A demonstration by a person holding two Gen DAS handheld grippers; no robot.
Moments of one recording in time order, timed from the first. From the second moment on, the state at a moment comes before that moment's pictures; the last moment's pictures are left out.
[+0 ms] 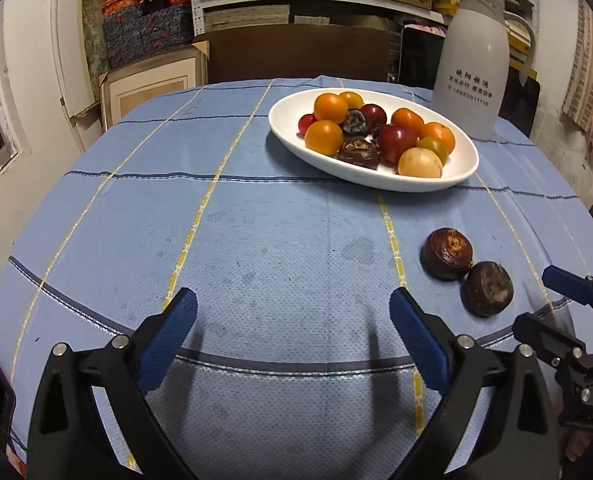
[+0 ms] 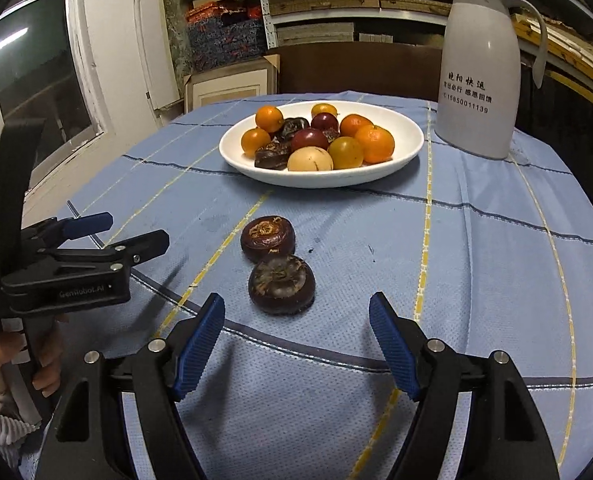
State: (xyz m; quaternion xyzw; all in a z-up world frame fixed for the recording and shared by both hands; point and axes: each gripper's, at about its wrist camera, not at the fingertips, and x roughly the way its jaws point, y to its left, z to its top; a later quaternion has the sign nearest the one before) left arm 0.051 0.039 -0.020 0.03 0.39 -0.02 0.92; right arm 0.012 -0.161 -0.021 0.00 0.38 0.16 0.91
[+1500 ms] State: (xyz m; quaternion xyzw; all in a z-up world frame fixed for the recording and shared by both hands) left arm 0.066 -0.007 -0.024 0.04 0.41 -0.09 0.91; right arm 0.034 -0.198 -0.014 0.05 0.39 0.11 0.91
